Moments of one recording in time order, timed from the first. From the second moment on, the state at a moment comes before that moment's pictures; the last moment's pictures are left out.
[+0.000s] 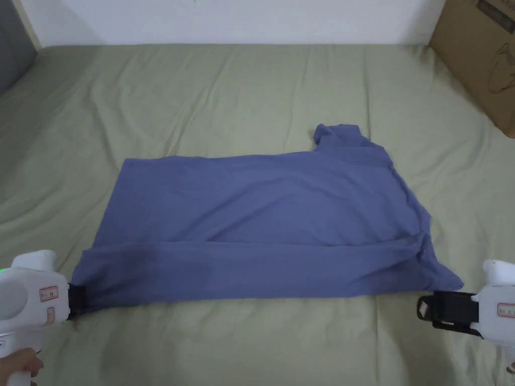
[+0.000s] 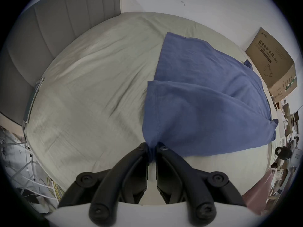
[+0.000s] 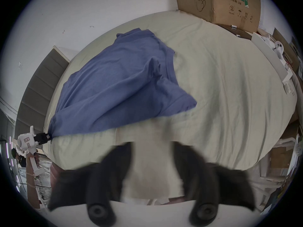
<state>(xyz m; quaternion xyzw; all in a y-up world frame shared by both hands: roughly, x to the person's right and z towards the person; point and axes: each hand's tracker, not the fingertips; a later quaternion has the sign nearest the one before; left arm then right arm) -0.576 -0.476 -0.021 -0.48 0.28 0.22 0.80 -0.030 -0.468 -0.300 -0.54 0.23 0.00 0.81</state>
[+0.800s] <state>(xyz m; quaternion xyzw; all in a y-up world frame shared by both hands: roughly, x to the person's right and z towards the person) -0.574 -0.444 0.015 -0.46 0.25 0.22 0.82 -0.038 -0.449 -0.322 -0.51 0.27 0.07 0.82</state>
